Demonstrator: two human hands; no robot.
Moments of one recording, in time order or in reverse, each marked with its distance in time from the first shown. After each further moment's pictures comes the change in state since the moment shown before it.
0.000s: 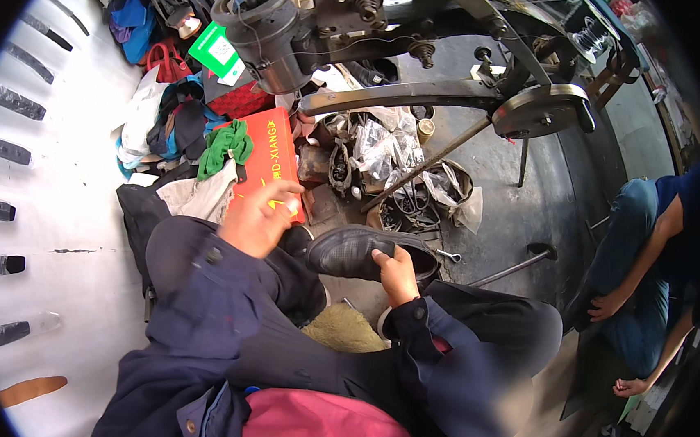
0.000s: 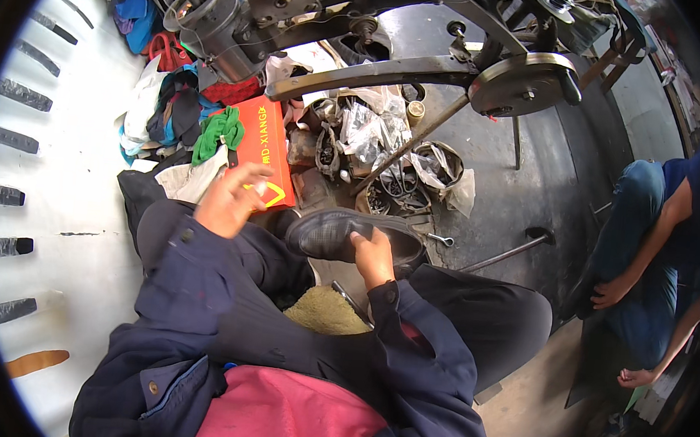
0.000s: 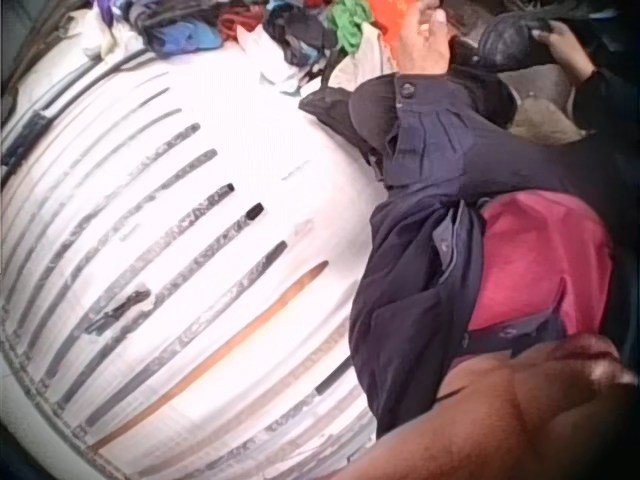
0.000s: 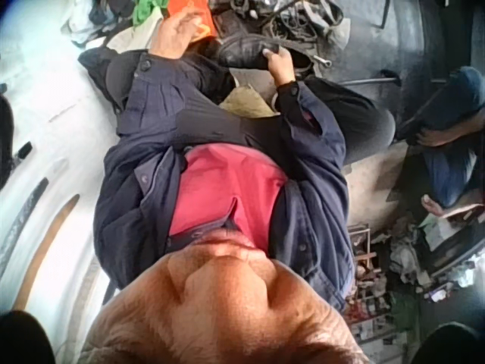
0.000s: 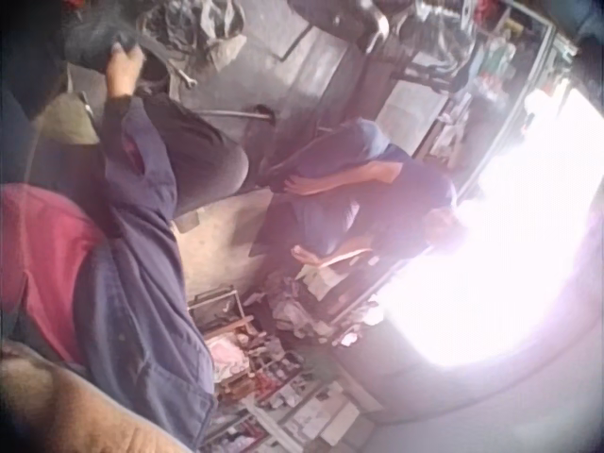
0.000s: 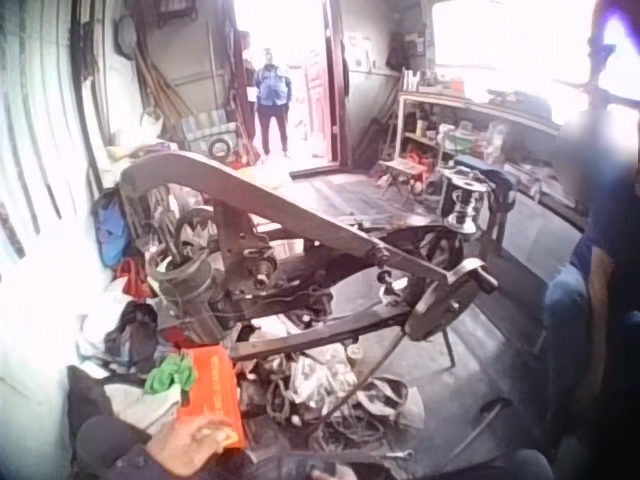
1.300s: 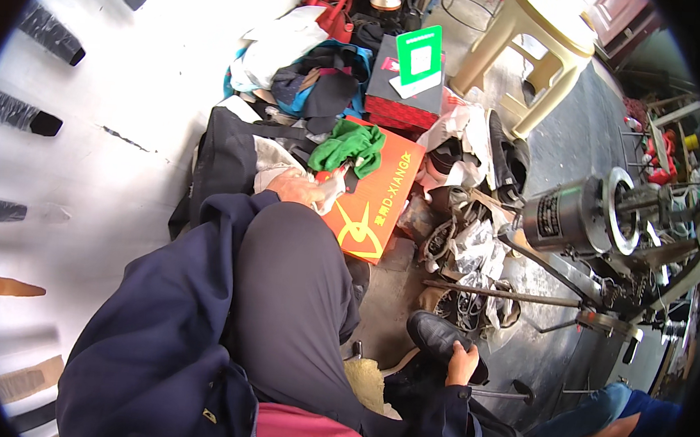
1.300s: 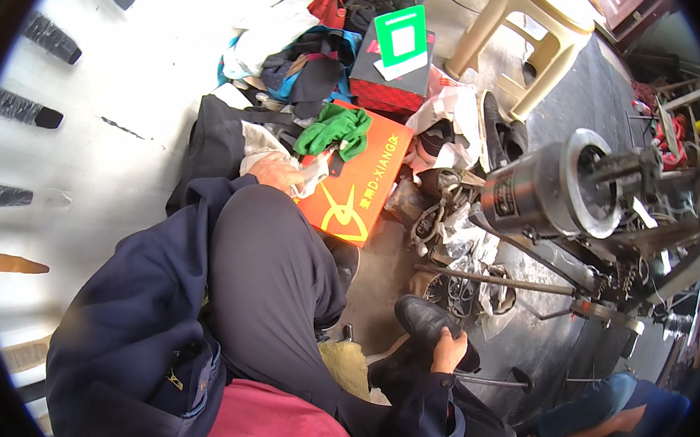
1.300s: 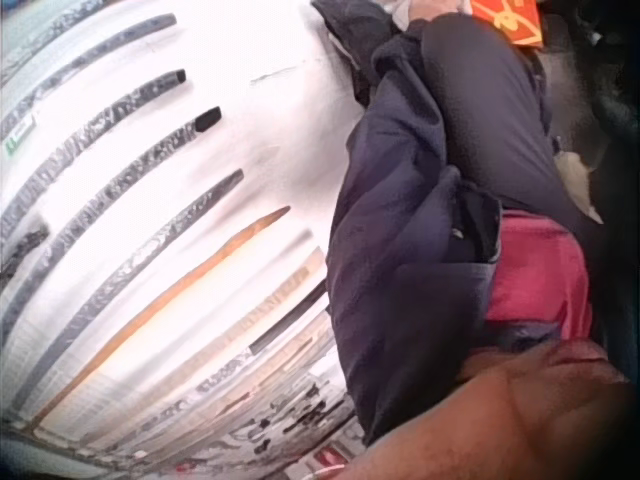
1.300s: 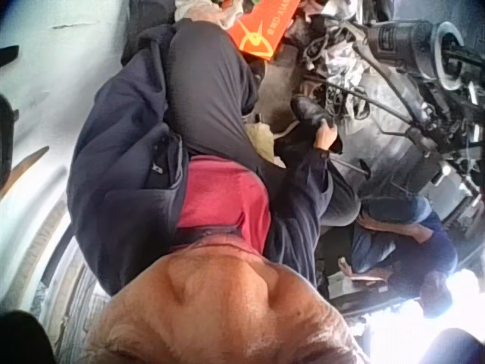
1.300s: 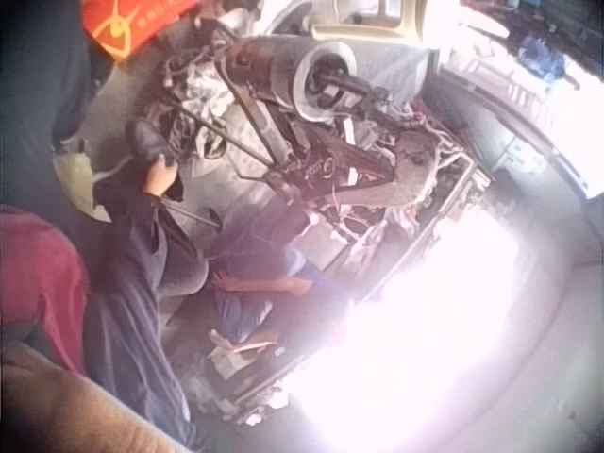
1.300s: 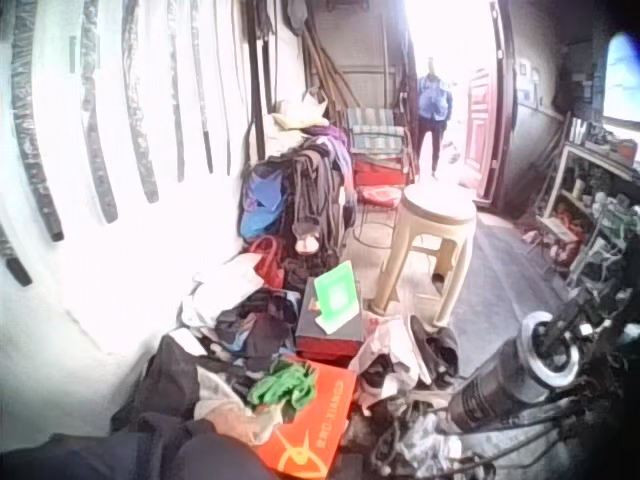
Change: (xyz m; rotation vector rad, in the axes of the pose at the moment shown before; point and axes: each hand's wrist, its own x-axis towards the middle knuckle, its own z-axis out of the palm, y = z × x) left_hand 0.010 -0.256 -0.090 0.805 -0.044 -0.073; right_hand 0.051 -0.002 -0.099 -0.751 0.322 -0.064
